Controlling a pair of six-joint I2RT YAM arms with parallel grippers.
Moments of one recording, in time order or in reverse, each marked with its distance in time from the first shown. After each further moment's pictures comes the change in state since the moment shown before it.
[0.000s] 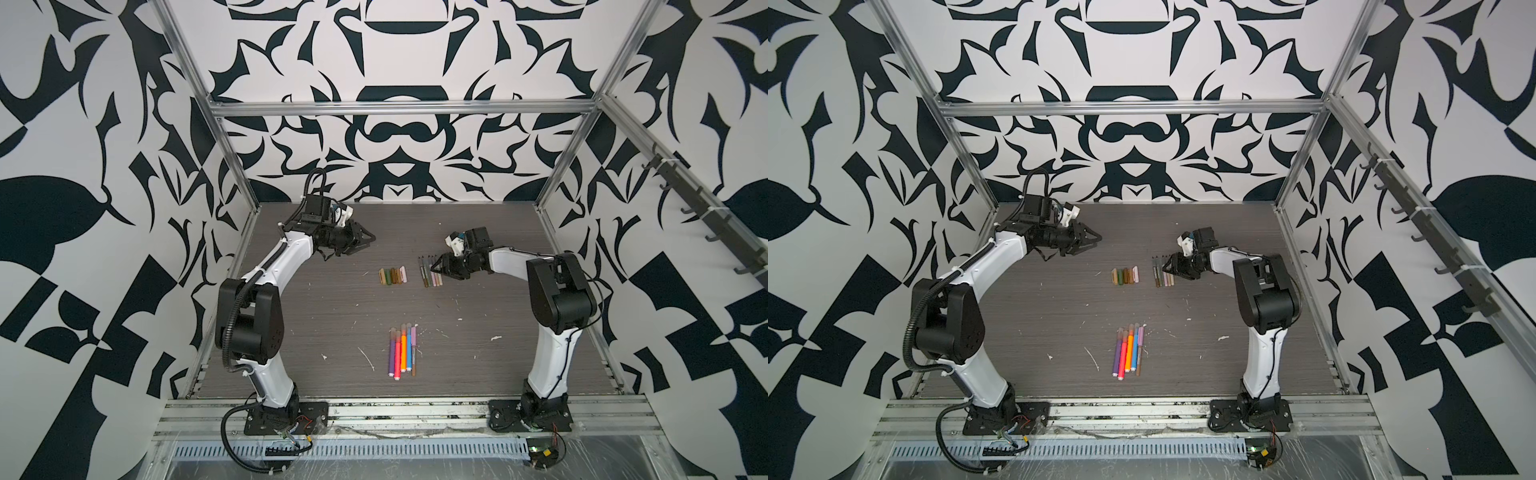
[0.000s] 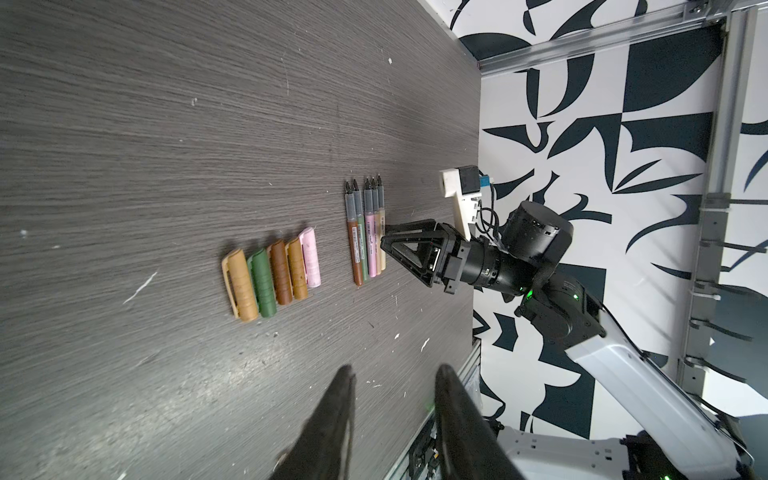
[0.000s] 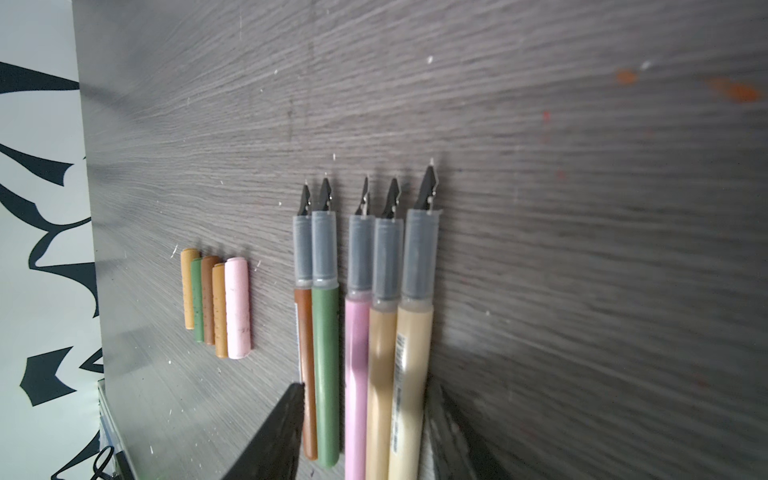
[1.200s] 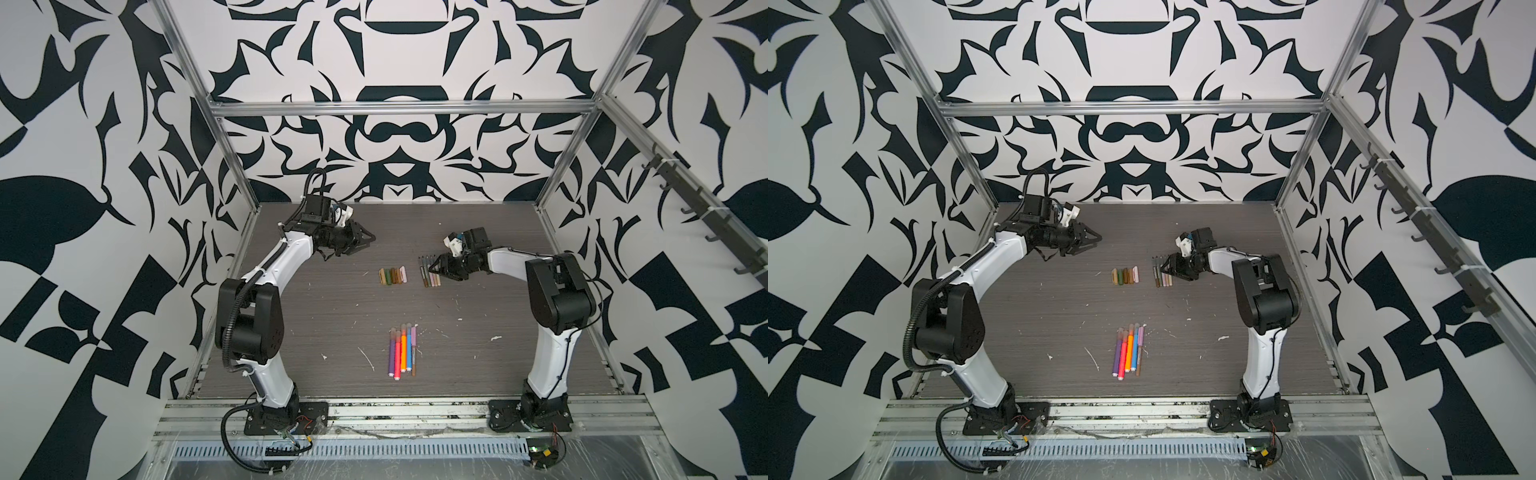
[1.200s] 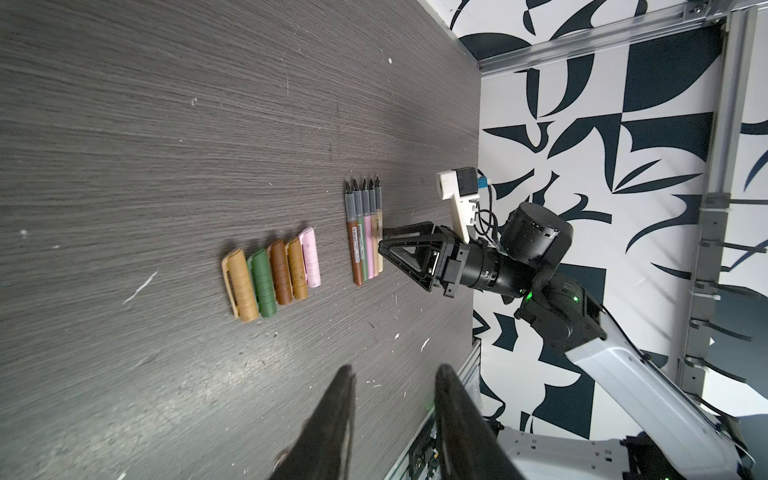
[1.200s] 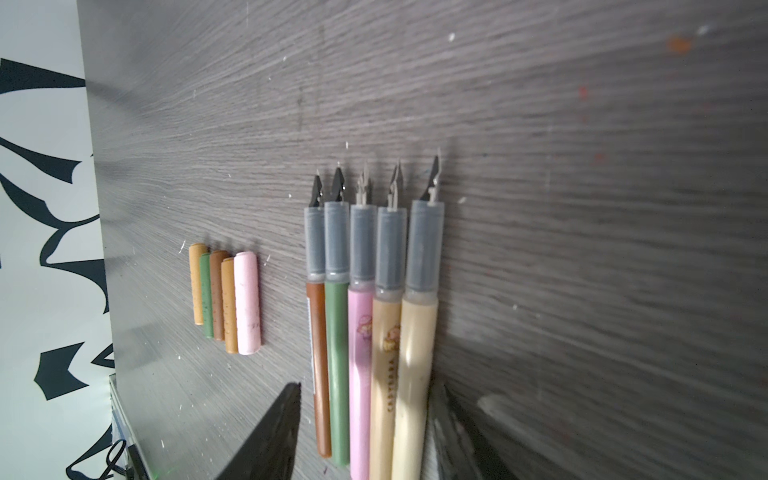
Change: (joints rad) left arm 0.000 0.000 0.000 0.000 0.000 0.000; right arm 0.011 -0.005 -0.002 -0.003 0.005 0.019
